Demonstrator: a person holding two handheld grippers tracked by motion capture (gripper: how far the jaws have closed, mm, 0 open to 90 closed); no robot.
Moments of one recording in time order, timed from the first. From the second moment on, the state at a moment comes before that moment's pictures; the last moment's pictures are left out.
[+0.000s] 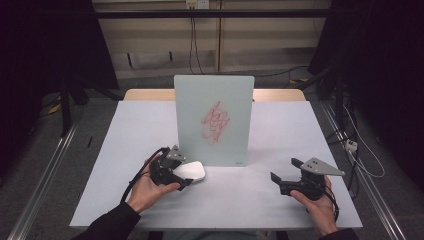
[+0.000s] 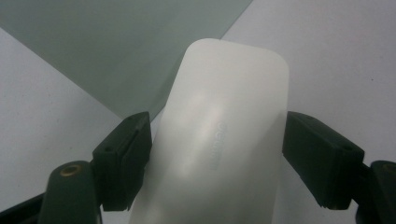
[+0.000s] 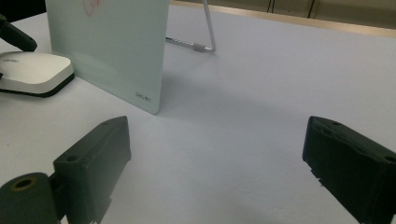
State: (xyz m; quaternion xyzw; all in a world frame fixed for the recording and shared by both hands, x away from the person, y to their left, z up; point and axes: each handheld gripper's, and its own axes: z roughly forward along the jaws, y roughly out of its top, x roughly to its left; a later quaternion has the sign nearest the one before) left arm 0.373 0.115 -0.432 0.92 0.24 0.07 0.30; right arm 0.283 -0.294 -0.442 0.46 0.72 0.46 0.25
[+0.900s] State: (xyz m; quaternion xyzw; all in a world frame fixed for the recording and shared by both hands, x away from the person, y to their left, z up) left arm 0.379 0.107 -0.435 0.95 0.19 0.05 0.26; right arm 0.283 -0.294 -0.442 0.46 0.72 0.46 0.25
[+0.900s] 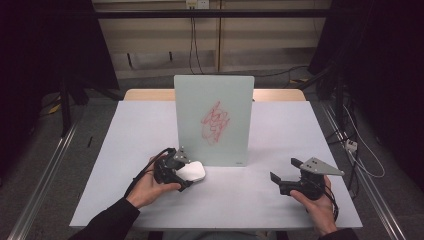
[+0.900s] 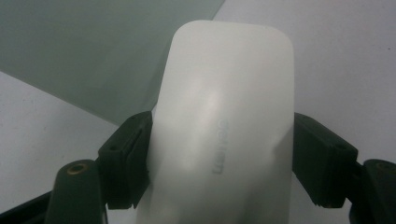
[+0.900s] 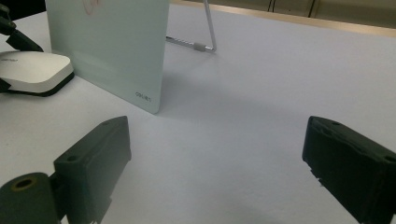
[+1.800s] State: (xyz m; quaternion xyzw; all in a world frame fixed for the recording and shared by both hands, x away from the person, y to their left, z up) left arm 0.373 0.119 -0.423 0.92 0.21 0.04 0.32; right arm 0.284 -0.294 -0.442 0.46 0.72 0.46 0.24
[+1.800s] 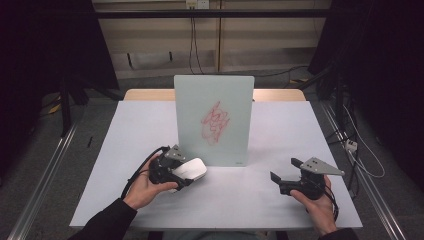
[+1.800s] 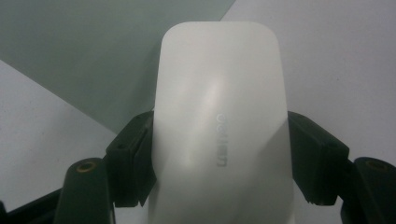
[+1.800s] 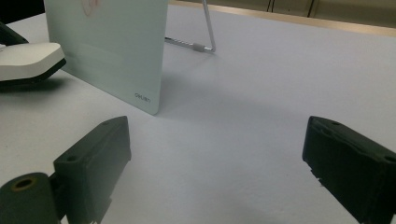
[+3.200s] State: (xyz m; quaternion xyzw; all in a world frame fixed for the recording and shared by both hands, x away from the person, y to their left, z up) left arm 0.352 0.148 -0.399 0.83 0.26 0.14 0.47; right arm 0.289 -0.290 -0.443 0.46 0.71 0.47 0.24
